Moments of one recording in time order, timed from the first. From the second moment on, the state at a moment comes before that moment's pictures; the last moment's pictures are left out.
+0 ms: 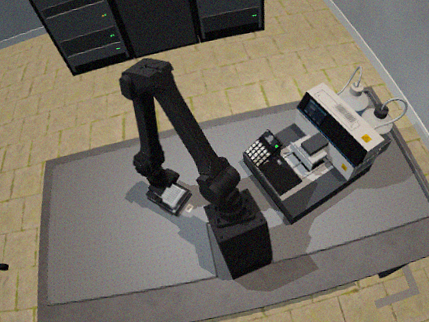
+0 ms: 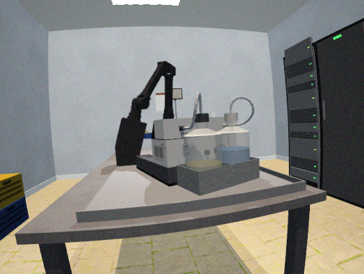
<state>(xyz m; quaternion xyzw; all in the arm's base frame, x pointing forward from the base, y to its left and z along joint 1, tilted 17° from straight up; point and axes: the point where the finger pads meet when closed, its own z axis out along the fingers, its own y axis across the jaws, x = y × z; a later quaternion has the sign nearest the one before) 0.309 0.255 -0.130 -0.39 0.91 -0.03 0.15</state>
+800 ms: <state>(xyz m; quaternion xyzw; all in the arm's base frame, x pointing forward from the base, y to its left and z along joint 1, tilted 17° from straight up) 0.308 0.254 -0.129 -0.39 0.91 -0.03 0.14</state>
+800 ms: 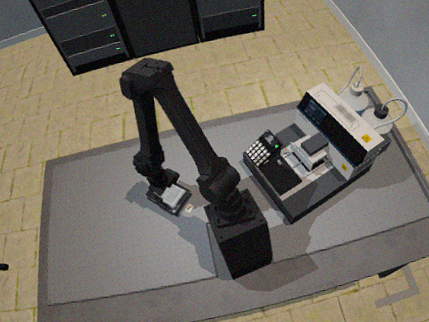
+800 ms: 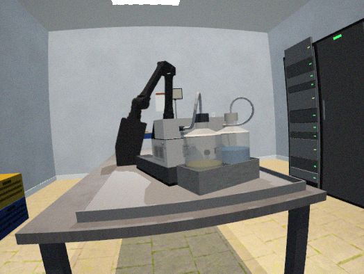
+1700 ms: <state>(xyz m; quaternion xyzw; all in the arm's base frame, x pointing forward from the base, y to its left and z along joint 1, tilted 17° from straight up) 0.299 0.251 -0.088 -0.39 0.91 -0.03 0.15</state>
